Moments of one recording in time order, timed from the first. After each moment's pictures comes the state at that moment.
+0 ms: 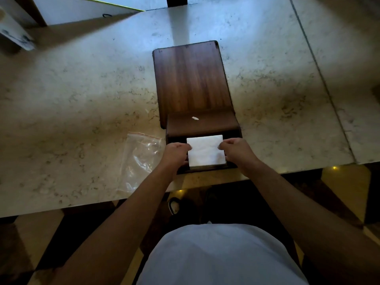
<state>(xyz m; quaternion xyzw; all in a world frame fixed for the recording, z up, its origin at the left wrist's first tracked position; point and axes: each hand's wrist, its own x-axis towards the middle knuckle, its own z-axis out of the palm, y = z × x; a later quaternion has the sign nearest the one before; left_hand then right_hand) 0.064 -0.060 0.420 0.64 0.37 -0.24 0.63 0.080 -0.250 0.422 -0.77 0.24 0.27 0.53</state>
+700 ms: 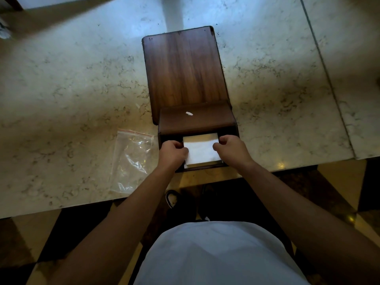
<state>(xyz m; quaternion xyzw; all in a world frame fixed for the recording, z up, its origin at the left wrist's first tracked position) 0.069 -0.066 0.391 0.78 0.31 -0.23 0.50 0.082 -0.253 0.412 -0.85 0.15 0.26 0.43</state>
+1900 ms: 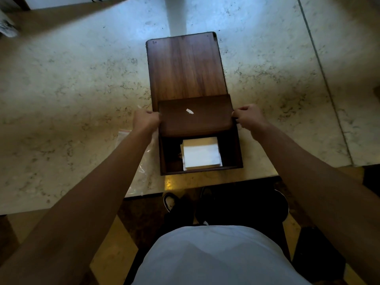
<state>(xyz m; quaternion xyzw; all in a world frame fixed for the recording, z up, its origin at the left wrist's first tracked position) 0.155 -0.002 0.415 0.77 0.38 -0.11 0.50 0.181 -0.296 0.415 -0.82 0.22 0.20 0.48</state>
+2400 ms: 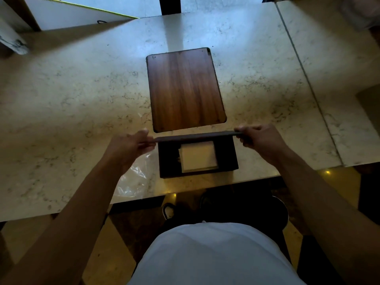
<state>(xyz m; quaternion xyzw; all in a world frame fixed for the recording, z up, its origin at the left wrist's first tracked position) 0.075 0.033 0.472 0.62 0.35 -0.14 0.69 0.105 -0.331 0.464 -0.74 0.19 0.18 0.62</state>
